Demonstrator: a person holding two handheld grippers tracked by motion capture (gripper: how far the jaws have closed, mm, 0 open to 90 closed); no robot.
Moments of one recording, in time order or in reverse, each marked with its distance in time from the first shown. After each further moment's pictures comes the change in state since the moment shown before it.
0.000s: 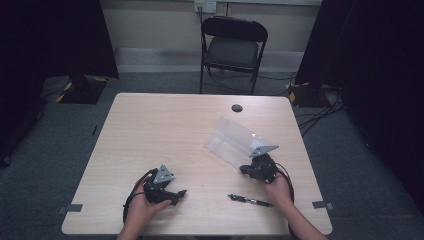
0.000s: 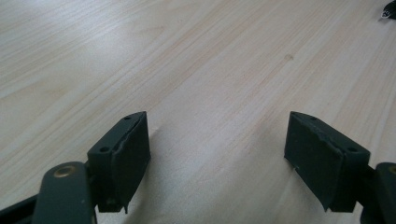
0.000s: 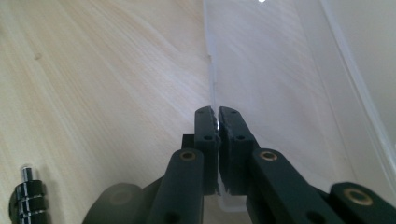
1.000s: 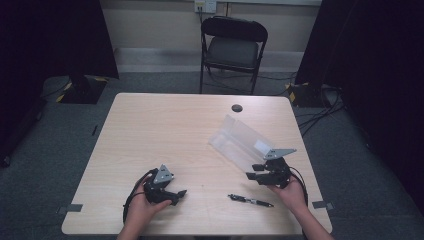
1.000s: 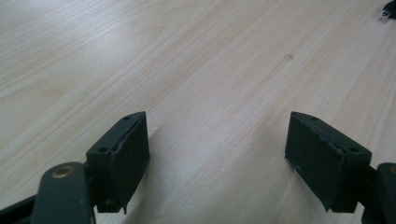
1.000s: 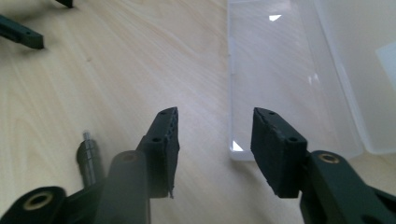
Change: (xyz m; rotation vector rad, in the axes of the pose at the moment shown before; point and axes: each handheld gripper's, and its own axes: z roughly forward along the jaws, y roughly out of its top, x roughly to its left) left arm 0.000 0.000 0.000 0.007 -0.001 0.004; right arm -0.001 -0.018 -0.042 -0.088 0.066 0.017
